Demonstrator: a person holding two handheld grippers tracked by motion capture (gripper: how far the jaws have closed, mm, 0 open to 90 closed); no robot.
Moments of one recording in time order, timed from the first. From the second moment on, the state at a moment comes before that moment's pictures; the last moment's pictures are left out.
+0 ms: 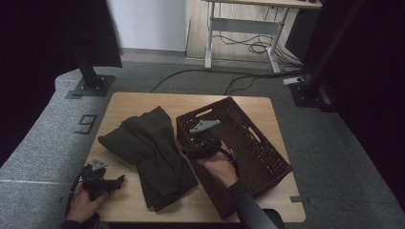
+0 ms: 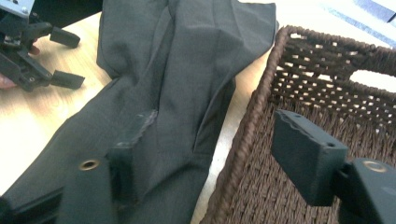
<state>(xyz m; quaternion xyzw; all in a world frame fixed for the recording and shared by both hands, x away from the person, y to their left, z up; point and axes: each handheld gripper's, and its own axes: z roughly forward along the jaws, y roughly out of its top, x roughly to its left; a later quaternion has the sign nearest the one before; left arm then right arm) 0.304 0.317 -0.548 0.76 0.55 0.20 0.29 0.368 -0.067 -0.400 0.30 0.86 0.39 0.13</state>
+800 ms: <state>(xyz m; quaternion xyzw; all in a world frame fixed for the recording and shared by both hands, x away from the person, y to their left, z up) 0.304 0.317 -0.548 0.76 0.55 0.20 0.29 0.354 -0.098 -0.423 0.32 0.87 0.36 0.09</state>
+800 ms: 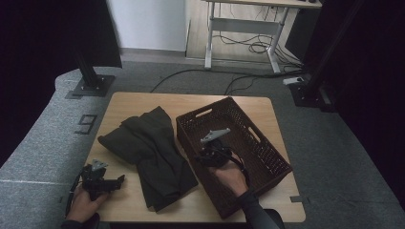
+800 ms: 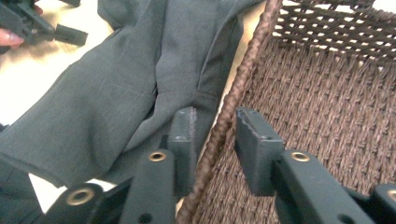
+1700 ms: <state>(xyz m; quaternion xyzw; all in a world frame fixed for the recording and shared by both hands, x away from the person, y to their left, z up) 0.304 0.317 -0.548 0.76 0.55 0.20 0.29 0.360 -0.120 -0.426 0.33 0.88 0.34 0.10</state>
